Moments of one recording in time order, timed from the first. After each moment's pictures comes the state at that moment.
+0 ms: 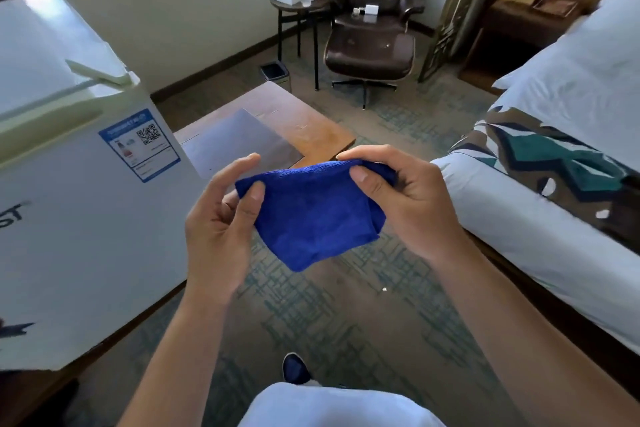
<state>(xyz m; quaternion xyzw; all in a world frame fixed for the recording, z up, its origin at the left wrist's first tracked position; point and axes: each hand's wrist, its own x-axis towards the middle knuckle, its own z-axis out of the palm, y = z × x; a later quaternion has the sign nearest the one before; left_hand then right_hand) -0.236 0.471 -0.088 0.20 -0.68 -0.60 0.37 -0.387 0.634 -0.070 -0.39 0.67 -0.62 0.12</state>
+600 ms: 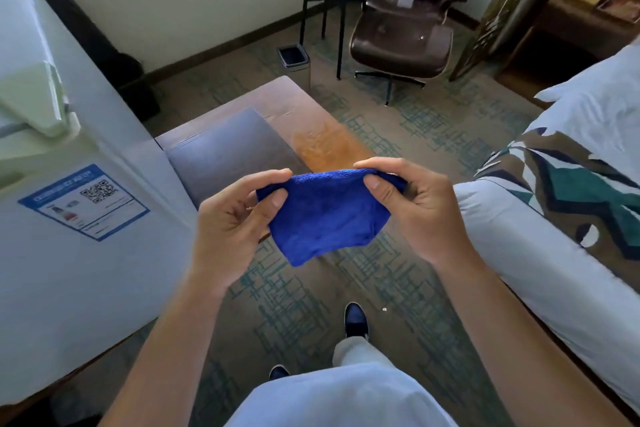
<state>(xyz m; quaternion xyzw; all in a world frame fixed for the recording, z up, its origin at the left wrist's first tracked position) -0.358 0.386 -0.121 0.17 -0.66 -0.66 0.31 -0.536 0.558 -0.121 -0.37 0.67 -0.62 0.17</state>
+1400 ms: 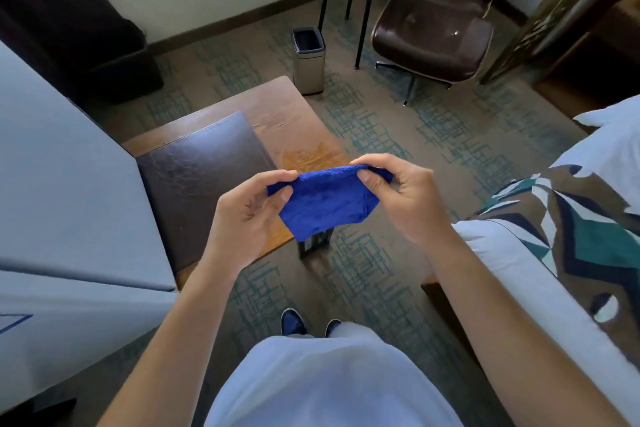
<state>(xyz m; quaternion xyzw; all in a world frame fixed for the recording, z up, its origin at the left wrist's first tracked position) -0.531 0.330 -0.173 0.25 -0.72 -0.57 0.30 -0.732 0.476 -0.169 -0.41 0.73 -0.52 0.18</state>
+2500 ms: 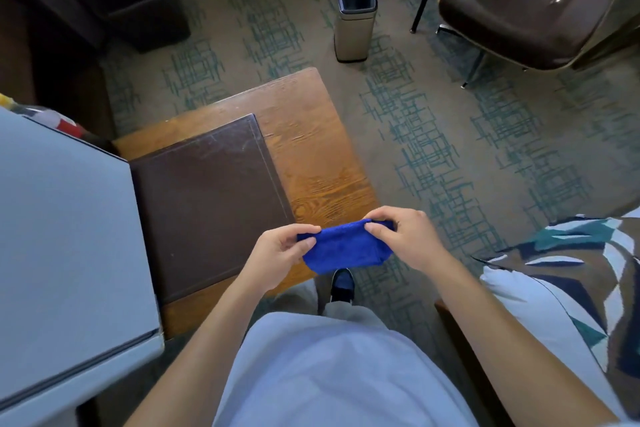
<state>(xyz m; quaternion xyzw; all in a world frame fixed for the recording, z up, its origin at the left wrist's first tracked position) -0.637 0.244 -0.313 0.45 -0.63 -0.63 0.04 -0.880 0.368 -0.311 -0.43 0.78 -0.26 0.37</state>
